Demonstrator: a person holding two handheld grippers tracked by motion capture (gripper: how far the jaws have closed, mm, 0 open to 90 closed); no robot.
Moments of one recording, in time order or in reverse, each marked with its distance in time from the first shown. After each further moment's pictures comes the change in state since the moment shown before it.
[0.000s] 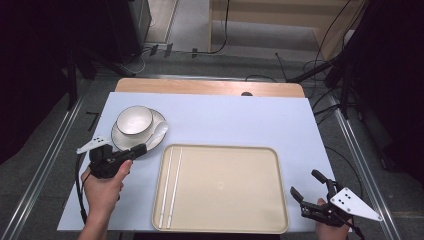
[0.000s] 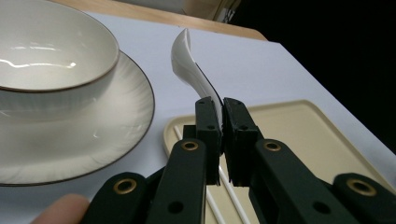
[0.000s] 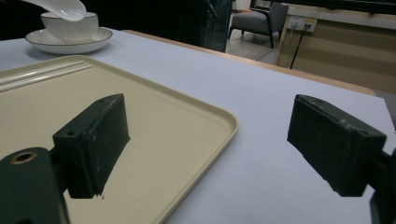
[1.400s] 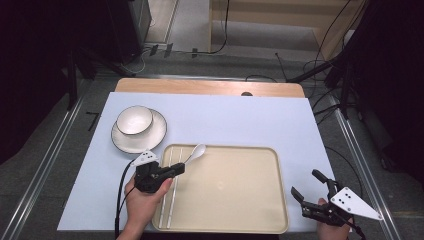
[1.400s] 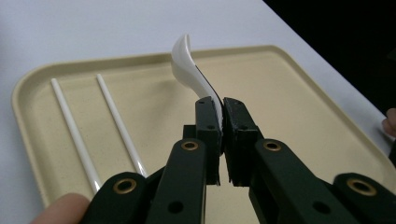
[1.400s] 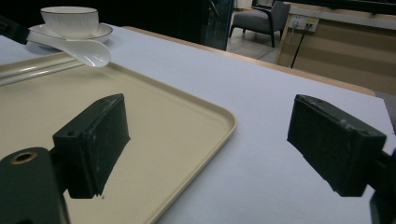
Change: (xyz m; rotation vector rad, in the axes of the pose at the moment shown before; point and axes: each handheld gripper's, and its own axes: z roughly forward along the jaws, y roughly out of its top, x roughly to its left) left arm -0.060 -0.046 0.067 0.142 -0.080 0.066; right arm -0.003 -0.001 0.000 0.009 0.005 -0.012
